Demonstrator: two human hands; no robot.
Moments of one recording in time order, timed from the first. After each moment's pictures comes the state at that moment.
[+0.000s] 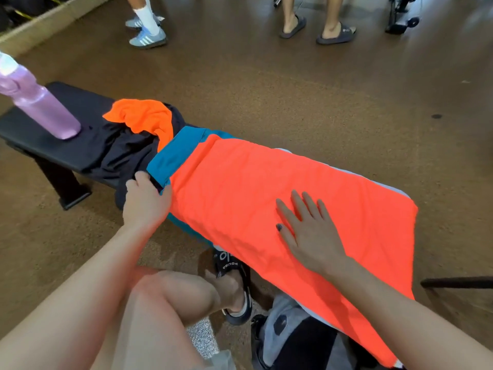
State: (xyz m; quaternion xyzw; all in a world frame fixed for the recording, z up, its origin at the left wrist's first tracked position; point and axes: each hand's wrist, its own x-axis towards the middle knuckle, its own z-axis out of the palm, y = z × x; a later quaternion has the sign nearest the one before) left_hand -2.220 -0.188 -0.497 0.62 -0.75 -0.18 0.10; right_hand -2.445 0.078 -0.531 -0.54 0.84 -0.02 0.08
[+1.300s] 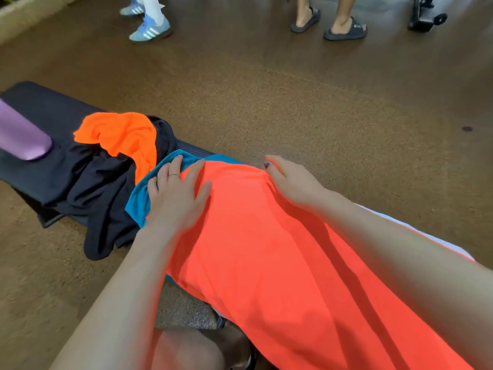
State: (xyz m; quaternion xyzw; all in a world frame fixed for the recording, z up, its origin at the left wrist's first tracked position) left_hand -2.322 -0.261 -0.519 0.47 -0.87 -0.11 0.01; right_hand -2.547 -0.145 -0.519 -0.49 0.81 -0.18 0.26
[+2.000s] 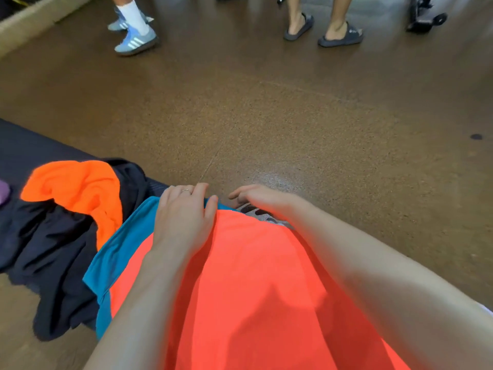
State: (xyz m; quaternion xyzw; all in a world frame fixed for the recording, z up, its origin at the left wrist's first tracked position) left_hand -2.414 -0.292 -0.524 0.43 -0.90 -0.04 0.00; right_hand -2.604 -0.246 -0.587 -0.32 0.70 -0.25 0.59
